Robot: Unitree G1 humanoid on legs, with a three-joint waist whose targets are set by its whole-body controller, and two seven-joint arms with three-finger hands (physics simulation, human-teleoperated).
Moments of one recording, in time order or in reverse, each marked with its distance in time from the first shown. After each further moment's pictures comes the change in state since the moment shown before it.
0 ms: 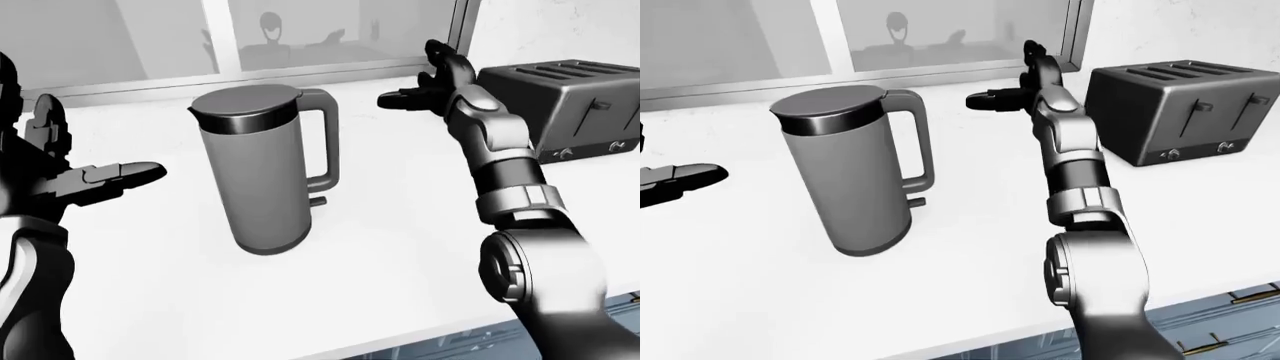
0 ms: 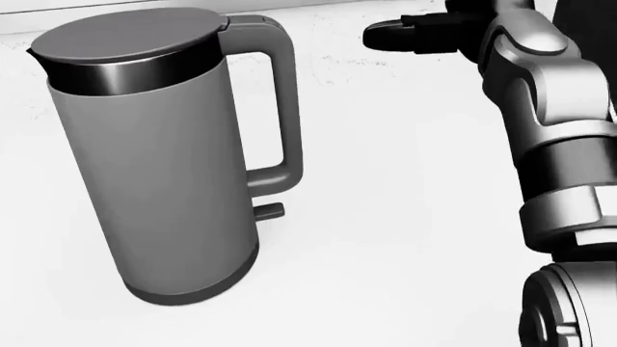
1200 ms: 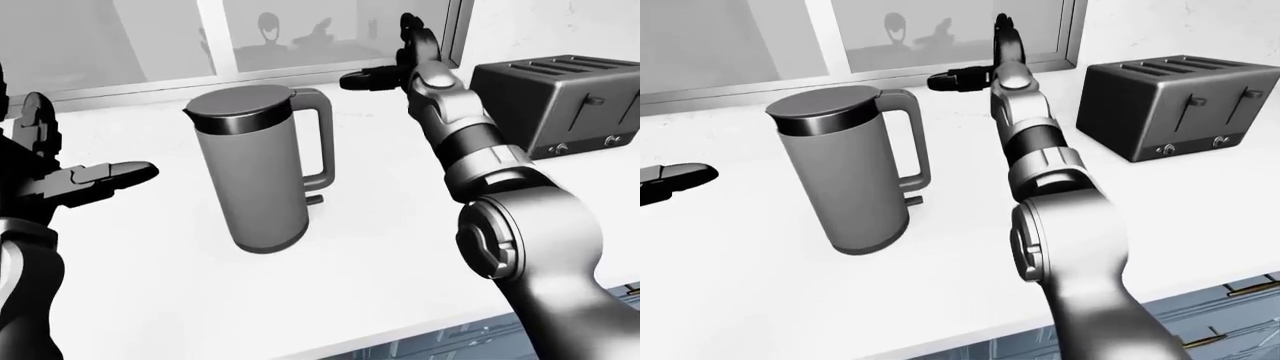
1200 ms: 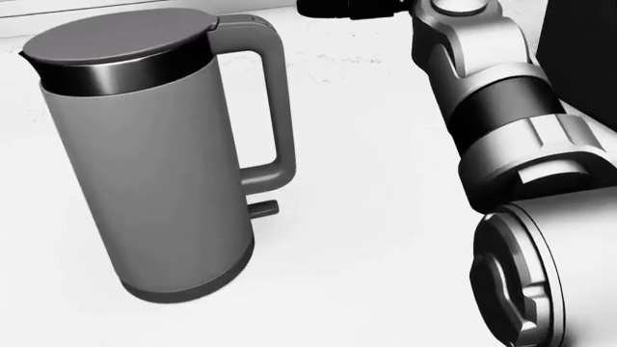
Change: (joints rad) left arm 0.008 0.020 0.027 -0.013 -0.035 0.010 0.012; right arm -0.275 0.121 -0.013 0.407 -0.123 -0.223 -0.155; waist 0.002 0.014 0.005
